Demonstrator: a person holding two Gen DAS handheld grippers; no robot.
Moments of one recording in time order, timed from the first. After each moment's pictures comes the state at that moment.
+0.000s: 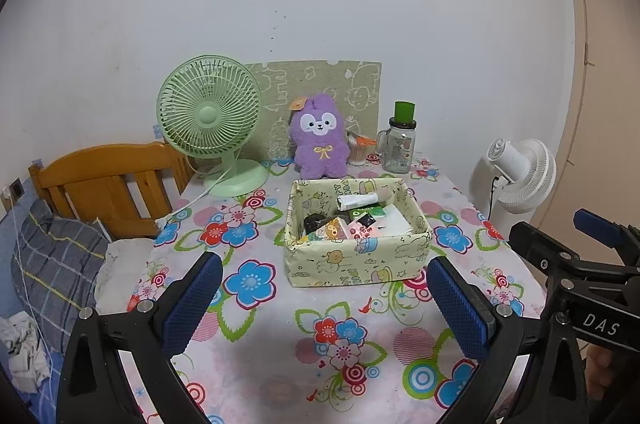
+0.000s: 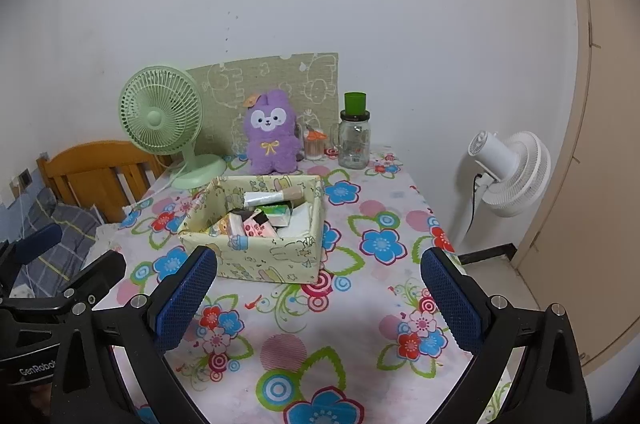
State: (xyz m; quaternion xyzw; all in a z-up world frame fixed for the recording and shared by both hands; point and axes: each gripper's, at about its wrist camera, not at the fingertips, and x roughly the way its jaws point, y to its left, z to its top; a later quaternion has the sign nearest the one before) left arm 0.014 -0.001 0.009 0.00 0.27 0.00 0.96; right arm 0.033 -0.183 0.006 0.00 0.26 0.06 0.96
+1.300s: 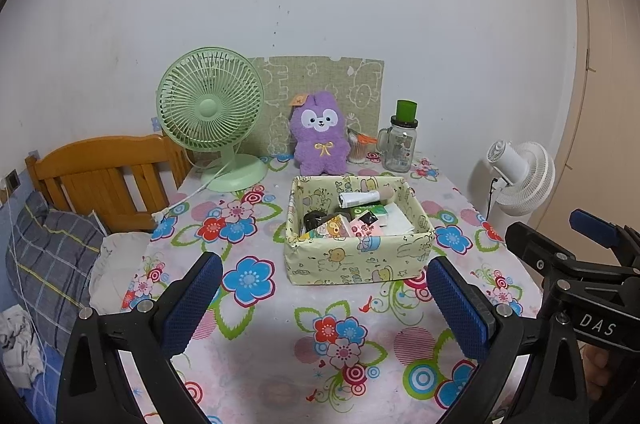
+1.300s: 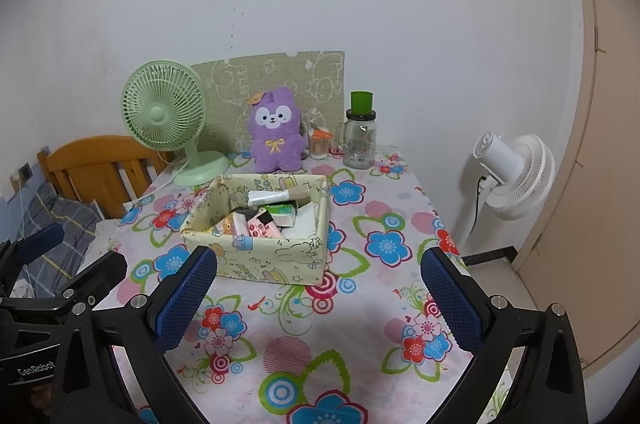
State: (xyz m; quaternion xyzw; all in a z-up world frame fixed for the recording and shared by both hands) left arm 0.017 0.003 0.006 -0.01 0.27 0.00 0.96; right arm 0.036 -0.177 0.003 -0.01 0.27 0.07 0.96
